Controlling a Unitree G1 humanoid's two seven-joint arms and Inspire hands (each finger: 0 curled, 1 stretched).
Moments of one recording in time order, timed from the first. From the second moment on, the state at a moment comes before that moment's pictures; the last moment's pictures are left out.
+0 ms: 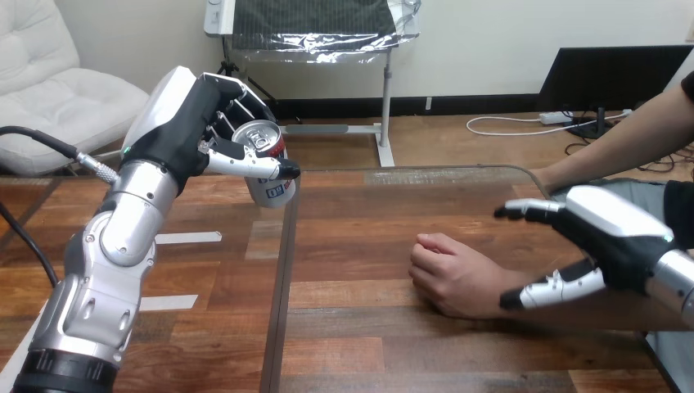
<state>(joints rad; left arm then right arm) -0.47 0.44 -0.09 0.18 0.36 0.11 -0.14 -0.35 -0.74 0.10 0.63 -0.52 -0.55 0.29</state>
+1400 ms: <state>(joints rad) -0.47 0.44 -0.05 0.18 0.36 0.11 -0.14 -0.45 -0.75 0.23 0.76 -0.62 -0.53 0.27</state>
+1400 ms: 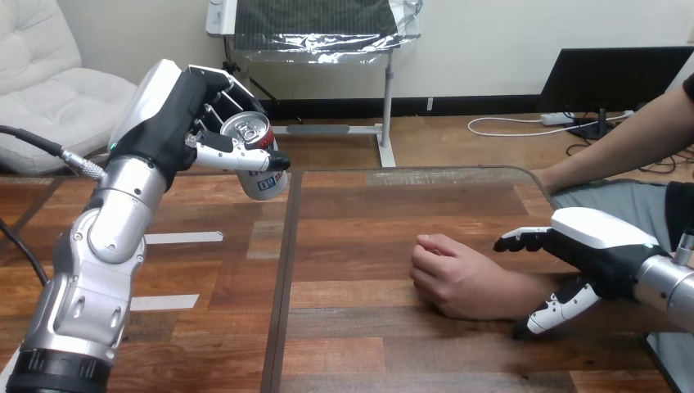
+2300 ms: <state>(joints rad) -0.47 0.44 -0.05 0.18 0.35 0.10 -0.15 -0.52 -0.75 0.32 0.82 -0.69 -0.47 0.27</state>
